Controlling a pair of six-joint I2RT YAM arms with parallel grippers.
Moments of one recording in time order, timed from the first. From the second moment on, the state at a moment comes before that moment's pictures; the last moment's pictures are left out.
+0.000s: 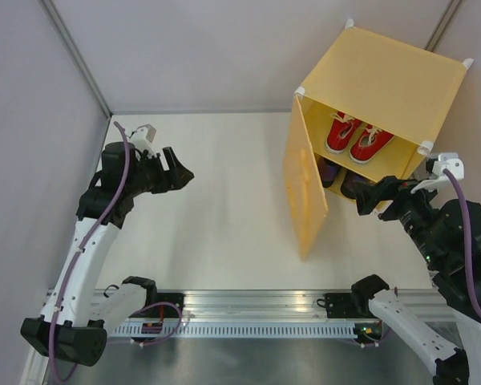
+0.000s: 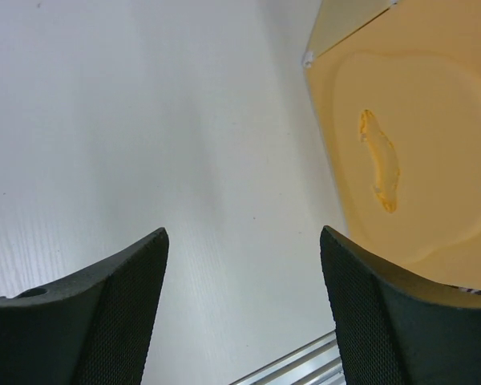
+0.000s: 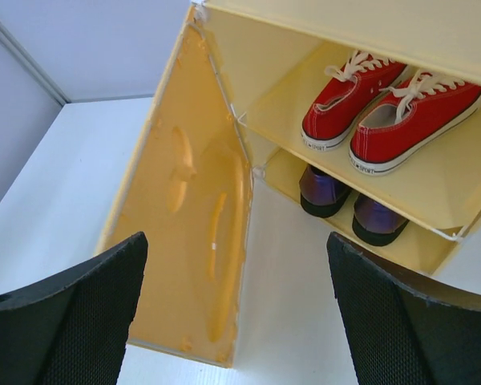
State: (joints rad) left arm -0.18 0.98 1.13 -0.67 0.31 -0.39; right arm 0.43 0.56 1.27 -0.84 0.20 0.30
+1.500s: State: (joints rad) left arm -0.18 0.89 0.86 -0.62 -0.13 -0.33; right arm 0.36 0.98 1.08 -0.51 0.67 0.31
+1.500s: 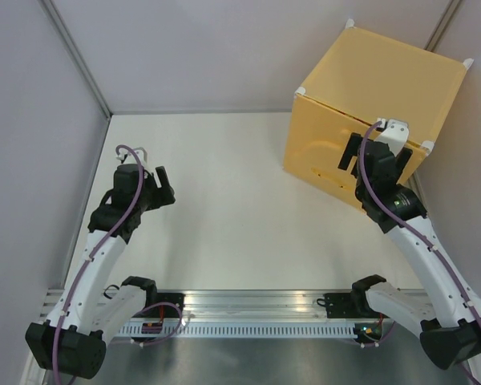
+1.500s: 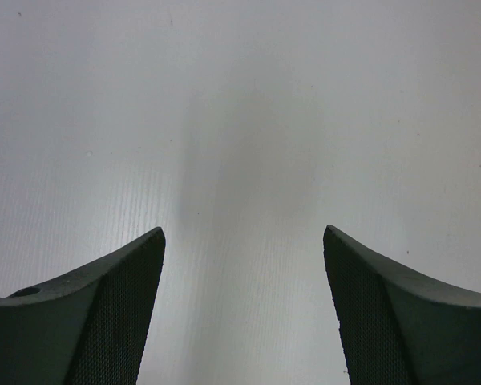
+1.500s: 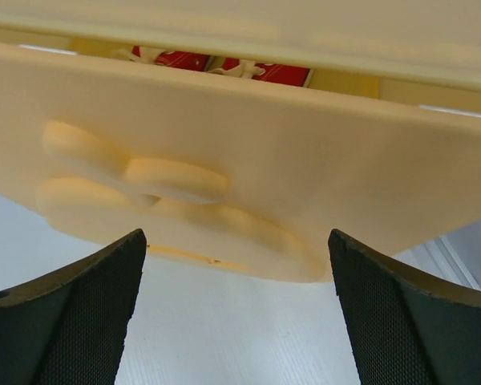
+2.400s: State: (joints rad) left arm -0.18 0.87 0.84 -0.62 -0.15 -0.33; right arm 0.25 0.91 1.06 -0.52 0.58 0.37
